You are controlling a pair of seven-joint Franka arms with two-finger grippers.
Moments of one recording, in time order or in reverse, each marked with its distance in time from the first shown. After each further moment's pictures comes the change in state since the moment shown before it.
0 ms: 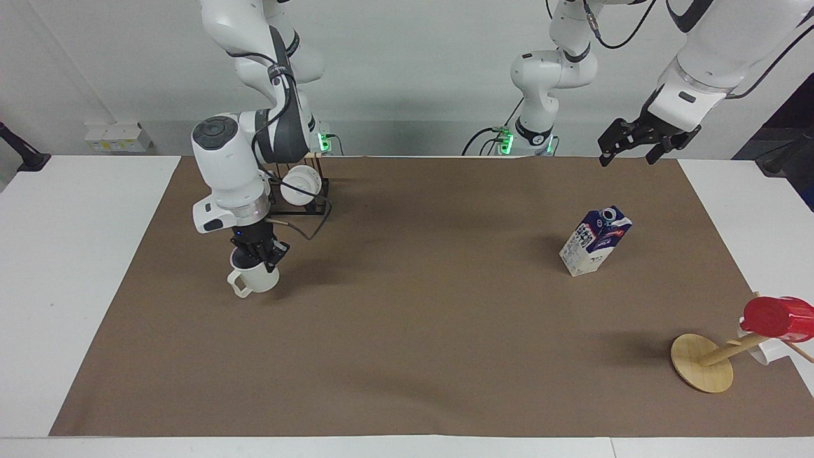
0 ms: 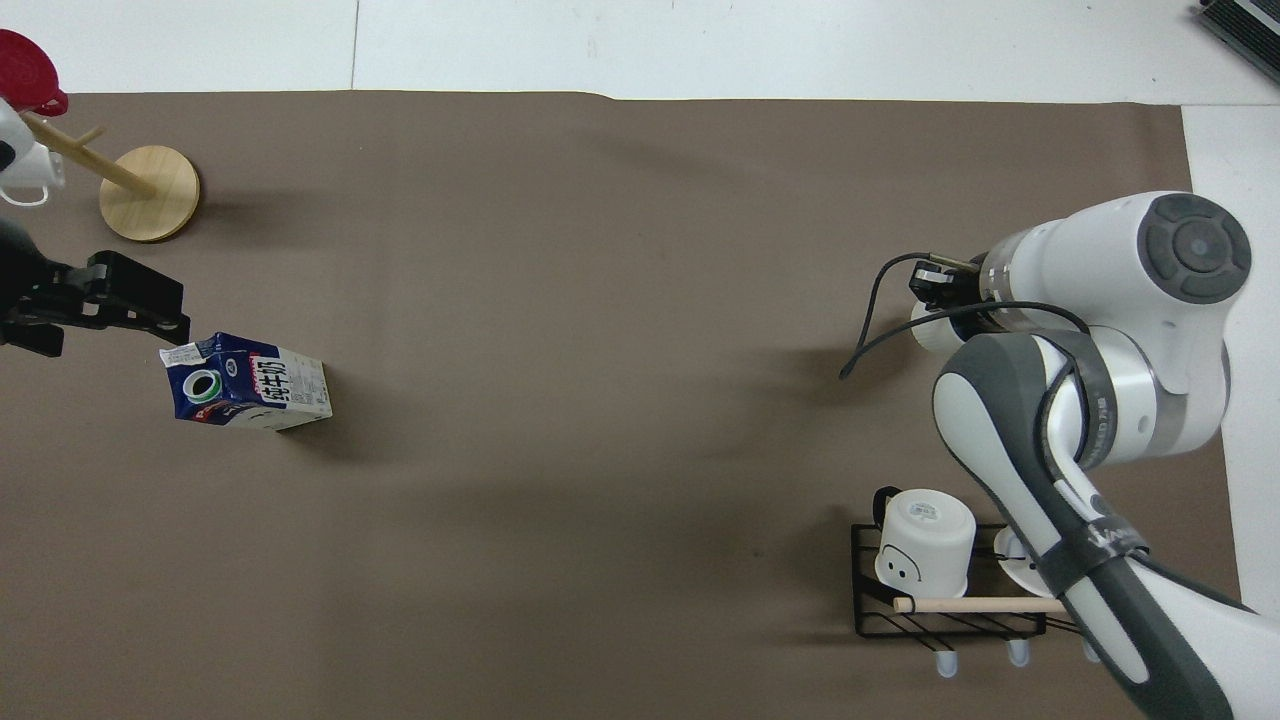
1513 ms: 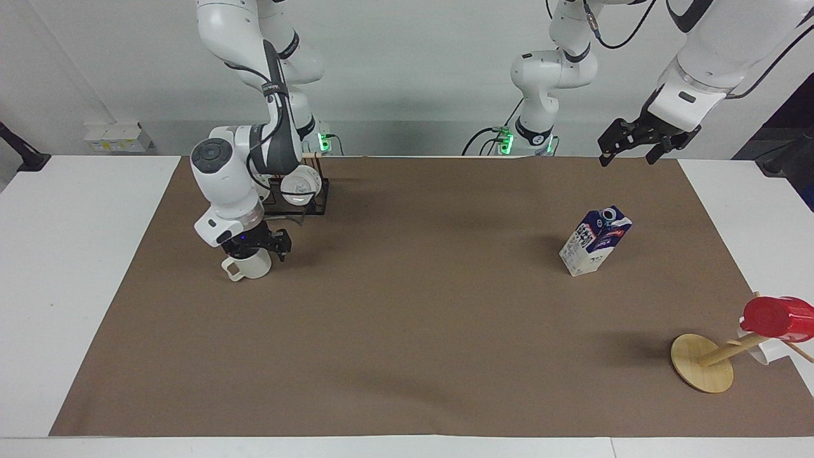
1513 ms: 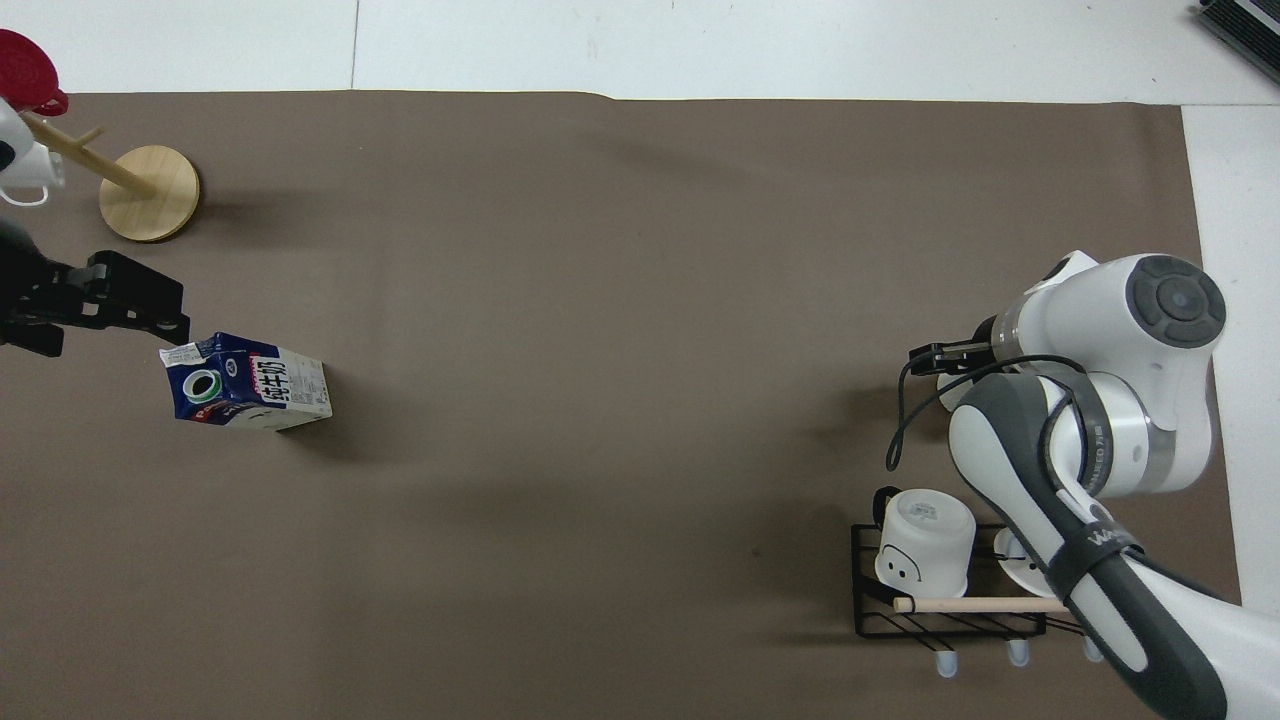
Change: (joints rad) left arm 0.000 0.000 0.000 0.000 0.000 0.000 0.000; right arm -0.084 -0.013 -0.003 -0.199 -0.003 0.063 -0.519
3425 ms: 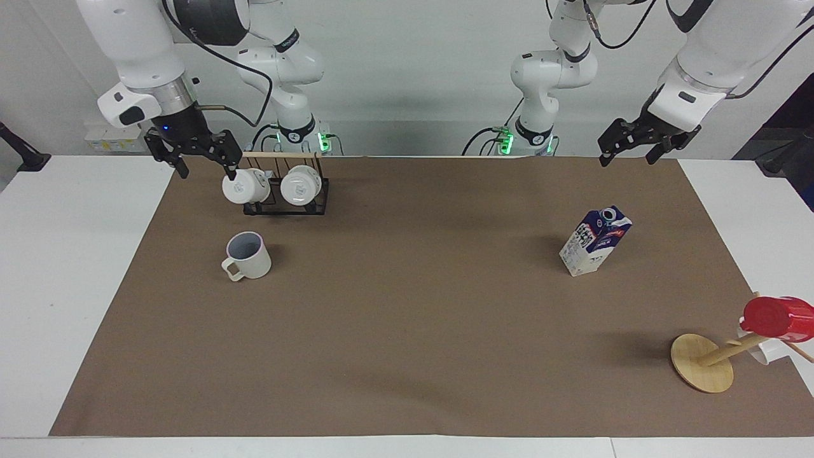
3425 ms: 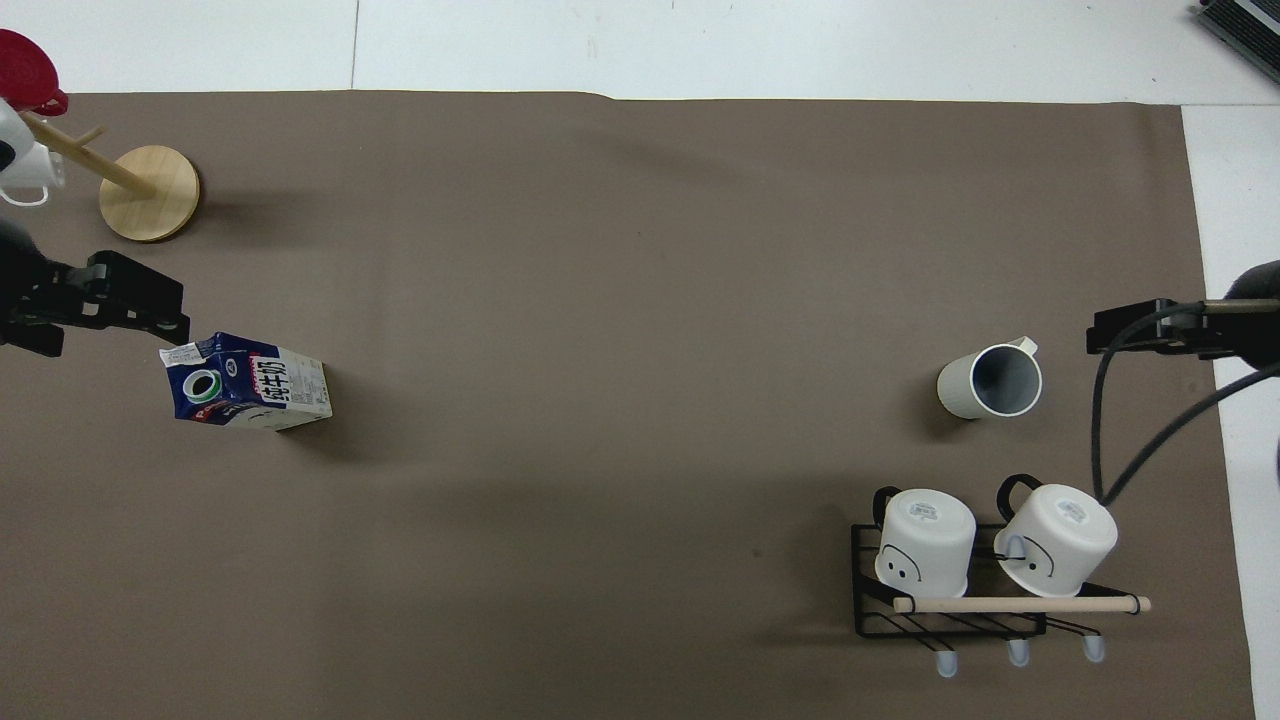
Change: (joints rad) left arm 0.000 0.000 0.000 0.000 0.000 0.000 0.000; right arm -0.052 -0.228 0.000 0.368 0.000 -0.573 0.040
